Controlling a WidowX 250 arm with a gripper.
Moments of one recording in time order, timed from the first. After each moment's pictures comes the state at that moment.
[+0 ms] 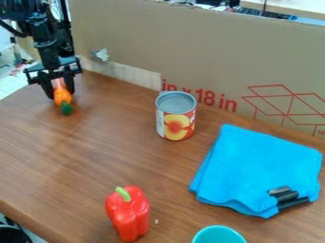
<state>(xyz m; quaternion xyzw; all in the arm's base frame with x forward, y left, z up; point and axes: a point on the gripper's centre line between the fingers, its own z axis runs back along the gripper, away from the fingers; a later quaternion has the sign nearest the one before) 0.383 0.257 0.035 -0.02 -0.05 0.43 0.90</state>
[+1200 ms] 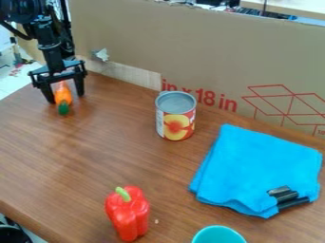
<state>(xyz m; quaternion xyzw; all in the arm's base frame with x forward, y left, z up) 0.383 0.250 0.030 -0.03 -0.02 0.44 0.90</state>
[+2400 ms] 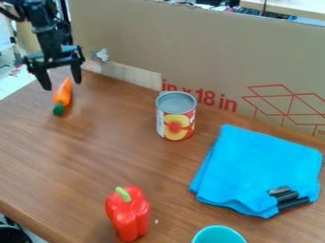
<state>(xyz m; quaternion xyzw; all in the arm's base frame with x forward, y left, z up) 0.373 0.240 0.067 -0.04 -0.03 0.39 0.92</state>
